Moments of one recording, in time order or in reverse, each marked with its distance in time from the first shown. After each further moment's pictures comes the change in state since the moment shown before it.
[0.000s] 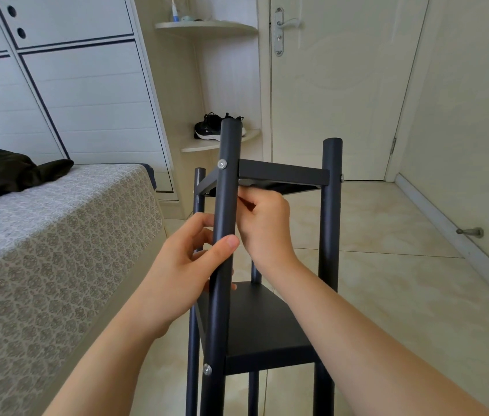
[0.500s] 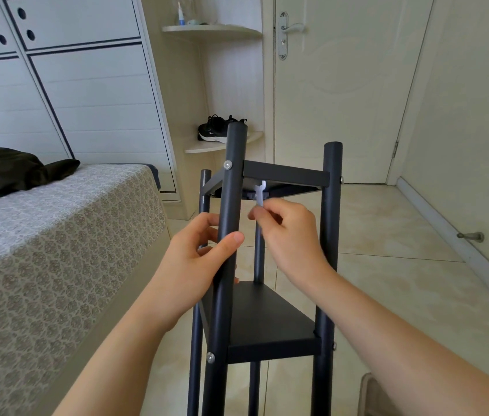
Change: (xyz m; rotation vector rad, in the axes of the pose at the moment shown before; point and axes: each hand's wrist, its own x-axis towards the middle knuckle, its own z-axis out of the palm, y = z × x) left_hand 0.004 -0.005 0.000 0.029 0.072 -0.013; right_hand -0.014 0.005 -0.034 -0.111 -0.111 0.053
